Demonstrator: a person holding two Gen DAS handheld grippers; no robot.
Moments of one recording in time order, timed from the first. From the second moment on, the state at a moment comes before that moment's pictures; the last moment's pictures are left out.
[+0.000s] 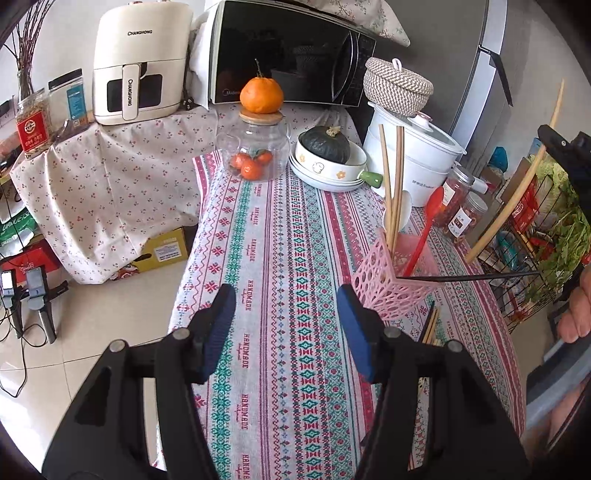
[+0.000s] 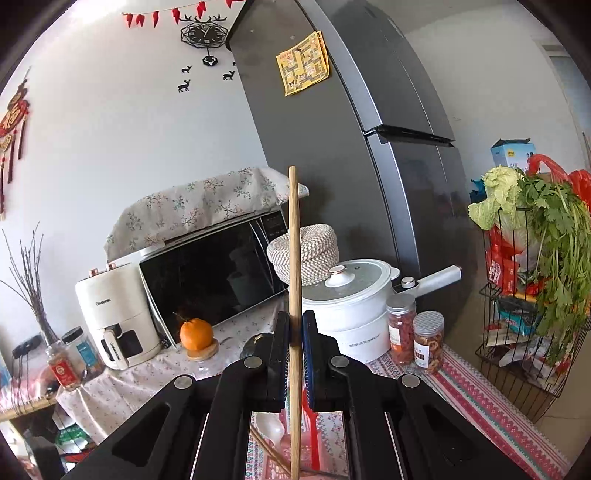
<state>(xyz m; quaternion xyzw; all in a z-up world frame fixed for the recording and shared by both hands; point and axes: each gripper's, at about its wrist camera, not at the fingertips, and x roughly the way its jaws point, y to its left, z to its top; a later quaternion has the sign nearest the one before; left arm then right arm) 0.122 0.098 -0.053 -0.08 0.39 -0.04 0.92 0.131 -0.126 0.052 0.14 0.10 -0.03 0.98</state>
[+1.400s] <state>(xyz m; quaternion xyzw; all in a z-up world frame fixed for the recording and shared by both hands) 0.114 0.047 -0.088 -0.04 0.49 -0.08 0.87 0.105 -0.211 0.035 0.14 0.24 -0.03 0.96</state>
